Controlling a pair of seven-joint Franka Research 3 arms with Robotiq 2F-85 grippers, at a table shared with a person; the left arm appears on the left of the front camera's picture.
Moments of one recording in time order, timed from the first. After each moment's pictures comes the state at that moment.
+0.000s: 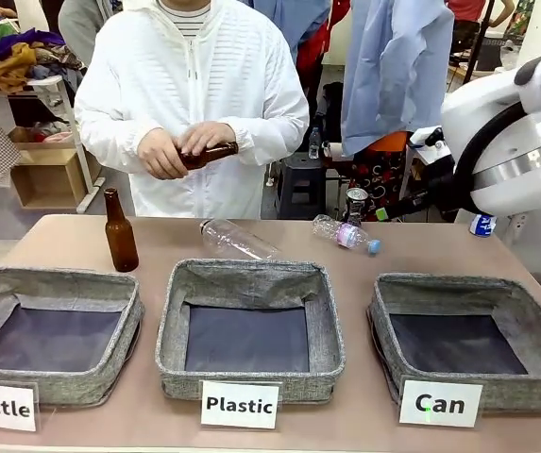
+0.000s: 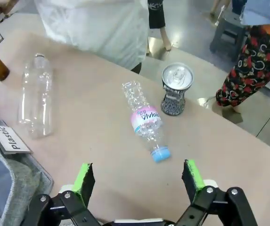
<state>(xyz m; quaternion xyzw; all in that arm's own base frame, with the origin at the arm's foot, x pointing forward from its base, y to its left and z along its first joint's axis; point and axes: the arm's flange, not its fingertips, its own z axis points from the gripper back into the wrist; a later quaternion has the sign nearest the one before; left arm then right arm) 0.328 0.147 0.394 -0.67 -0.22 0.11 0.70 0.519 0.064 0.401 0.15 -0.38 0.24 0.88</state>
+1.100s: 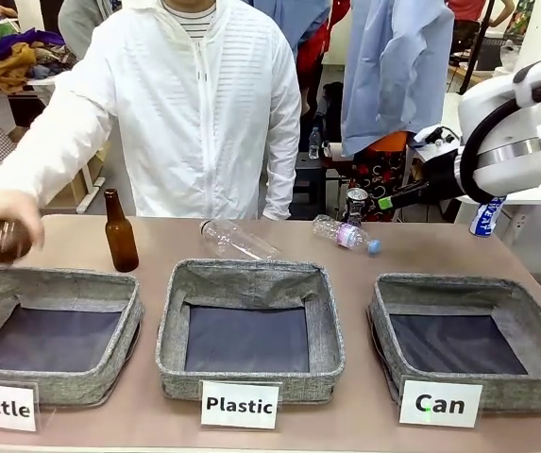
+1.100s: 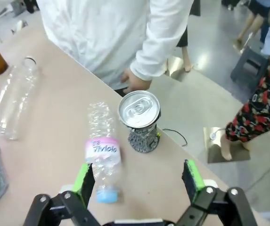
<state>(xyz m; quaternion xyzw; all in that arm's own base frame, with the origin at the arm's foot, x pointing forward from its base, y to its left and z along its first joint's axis) 0.193 0.246 0.402 -0.76 -0.19 0.04 0.61 0.639 0.013 0.344 0.20 -0.40 0.33 0.83</state>
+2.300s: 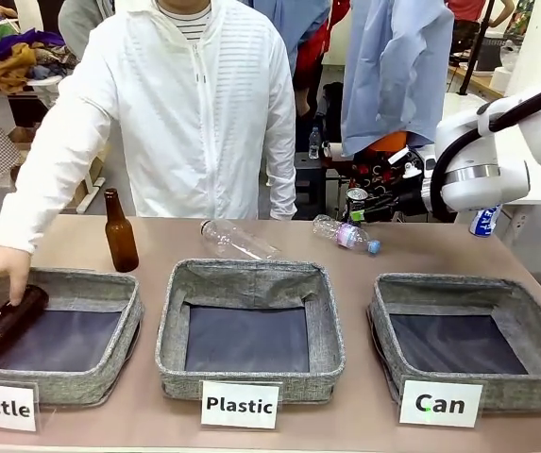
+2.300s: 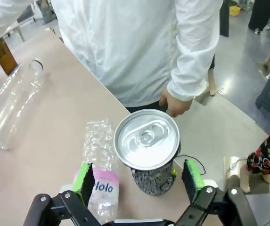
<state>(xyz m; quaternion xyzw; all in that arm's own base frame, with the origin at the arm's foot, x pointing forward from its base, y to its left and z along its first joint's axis) 0.212 0.287 0.404 -0.82 -0.16 0.00 0.55 0.687 0.043 0.275 0.27 -0.42 0.36 0.78</state>
